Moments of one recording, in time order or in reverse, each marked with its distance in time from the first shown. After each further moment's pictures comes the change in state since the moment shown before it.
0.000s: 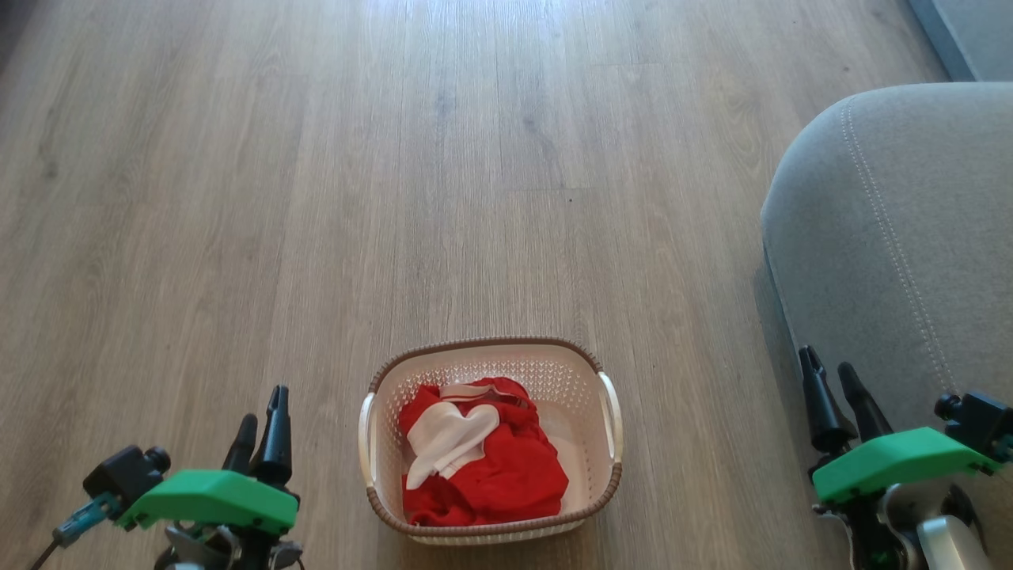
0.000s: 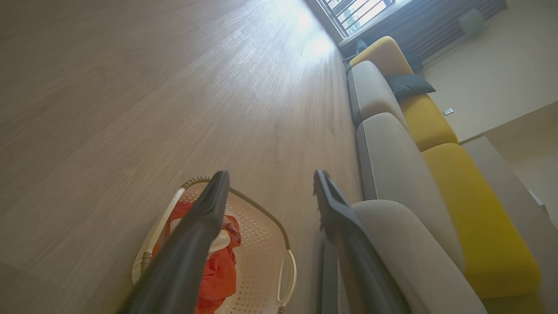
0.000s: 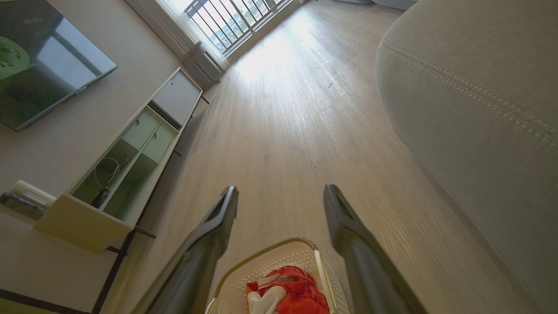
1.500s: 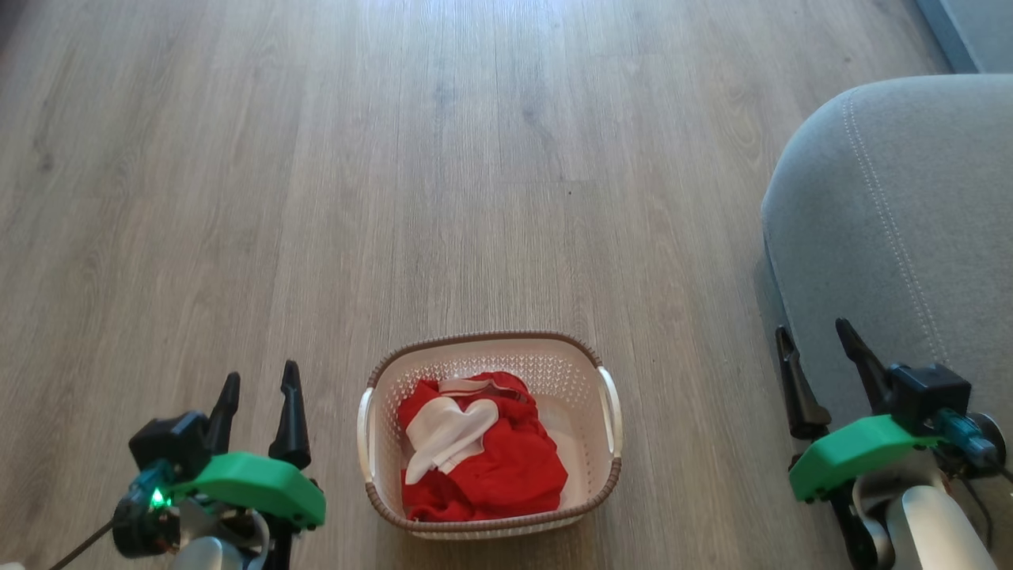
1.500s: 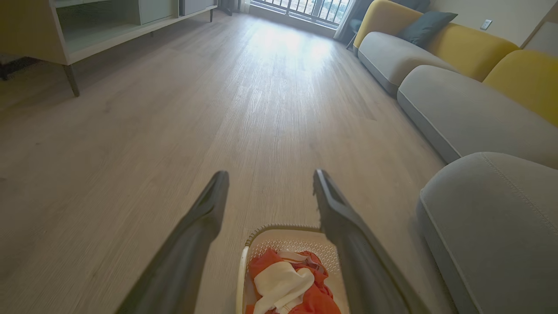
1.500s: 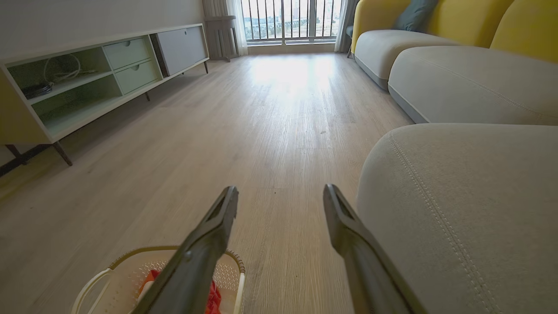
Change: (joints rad) left arm -0.019 0.001 -0.035 -0.044 0.561 0.057 -0.131; right arm -0.046 -0.028 0.039 -0.002 -0.570 0.000 -0.131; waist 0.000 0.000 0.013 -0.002
